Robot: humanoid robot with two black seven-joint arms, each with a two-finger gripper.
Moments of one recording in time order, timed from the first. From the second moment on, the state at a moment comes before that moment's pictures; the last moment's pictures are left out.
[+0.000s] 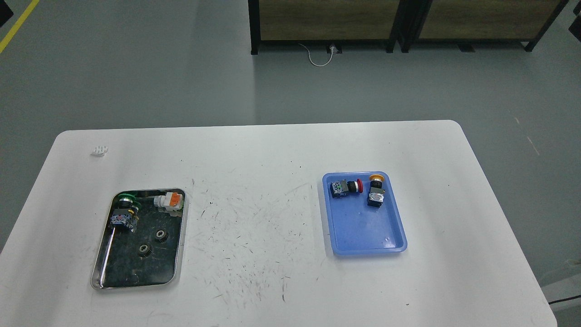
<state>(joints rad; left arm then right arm) -0.83 0.88 -0.83 -1.01 0.24 -0.08 -0.06 0.96 -0.90 0.56 0.56 -0.20 0.27 0.23</state>
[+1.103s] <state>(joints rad) -0.82 0.89 -0.77 -0.96 0.13 -0.16 -0.06 0.92 -0.85 0.54 0.60 -0.24 0.31 0.26</state>
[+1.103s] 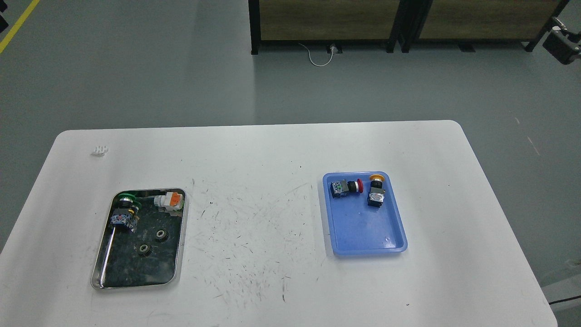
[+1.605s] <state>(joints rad) -0.78 0.89 -0.56 -0.99 0.26 -0.36 -0.26 0.90 -0.74 0.54 0.62 -0.40 0.29 0.25</state>
